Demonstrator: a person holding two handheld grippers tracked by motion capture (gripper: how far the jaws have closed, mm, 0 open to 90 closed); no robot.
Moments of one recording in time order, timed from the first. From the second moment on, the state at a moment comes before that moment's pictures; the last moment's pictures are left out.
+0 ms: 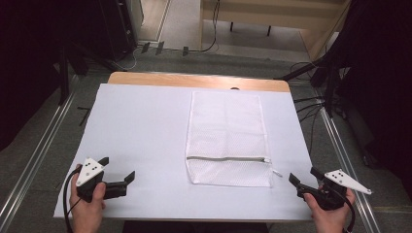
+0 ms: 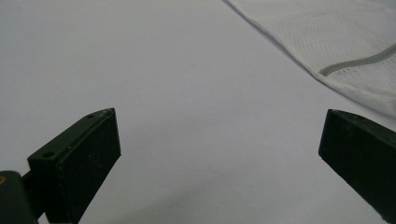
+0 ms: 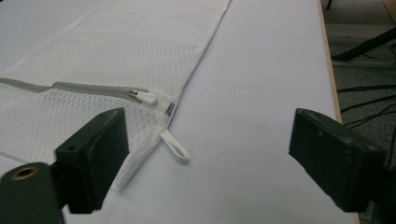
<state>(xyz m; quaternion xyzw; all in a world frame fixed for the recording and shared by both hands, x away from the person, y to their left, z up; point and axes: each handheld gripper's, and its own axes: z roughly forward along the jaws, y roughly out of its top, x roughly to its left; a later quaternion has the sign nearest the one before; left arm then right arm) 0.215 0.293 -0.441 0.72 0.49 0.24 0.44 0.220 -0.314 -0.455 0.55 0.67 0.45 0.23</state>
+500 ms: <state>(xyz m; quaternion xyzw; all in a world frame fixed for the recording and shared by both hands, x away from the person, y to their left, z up) 0.267 0.208 -0.434 0.76 0.45 0.18 0.44 0.221 -0.309 -0.457 0.55 0.67 0.44 0.23</state>
